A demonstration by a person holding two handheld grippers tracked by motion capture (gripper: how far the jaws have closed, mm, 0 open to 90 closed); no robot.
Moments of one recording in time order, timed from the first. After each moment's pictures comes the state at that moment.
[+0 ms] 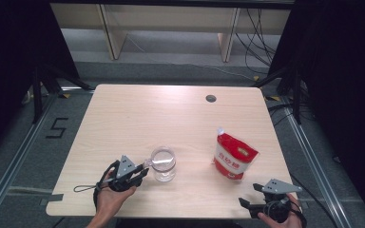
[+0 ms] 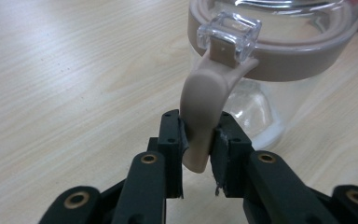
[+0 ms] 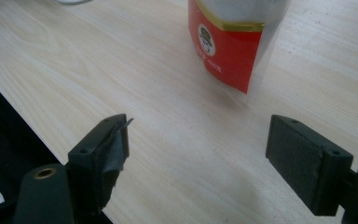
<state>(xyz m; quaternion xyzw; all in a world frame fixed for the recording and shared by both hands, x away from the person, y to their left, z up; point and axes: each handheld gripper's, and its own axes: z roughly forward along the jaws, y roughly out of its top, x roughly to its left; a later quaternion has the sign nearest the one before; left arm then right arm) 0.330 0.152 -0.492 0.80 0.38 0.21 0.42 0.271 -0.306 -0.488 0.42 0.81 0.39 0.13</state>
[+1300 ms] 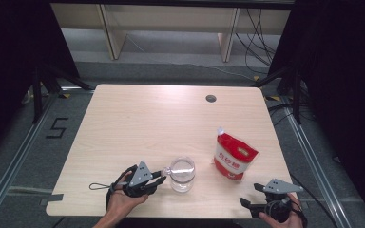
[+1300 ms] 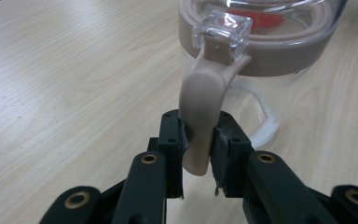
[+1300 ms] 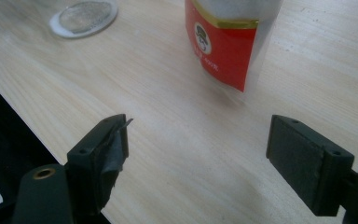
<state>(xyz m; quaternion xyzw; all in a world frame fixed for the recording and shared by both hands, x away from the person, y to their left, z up) 0.320 0.112 -0.497 0.82 0.28 0.16 0.47 0.274 -0.311 -0.490 0.41 0.81 0.39 0.13</state>
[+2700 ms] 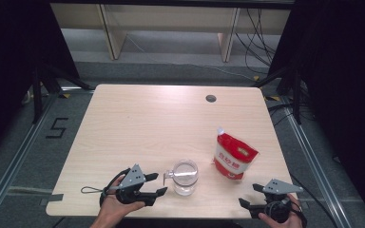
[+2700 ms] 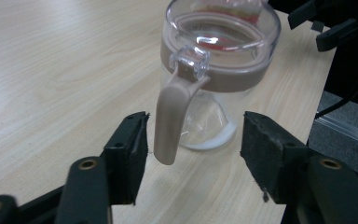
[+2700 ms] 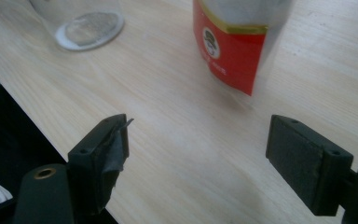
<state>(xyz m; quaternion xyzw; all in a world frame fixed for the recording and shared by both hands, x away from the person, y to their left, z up) 0.299 0.125 -0.473 0.81 0.30 0.11 0.50 0.272 -0.308 -0.489 0.41 0.81 0.40 0.13</state>
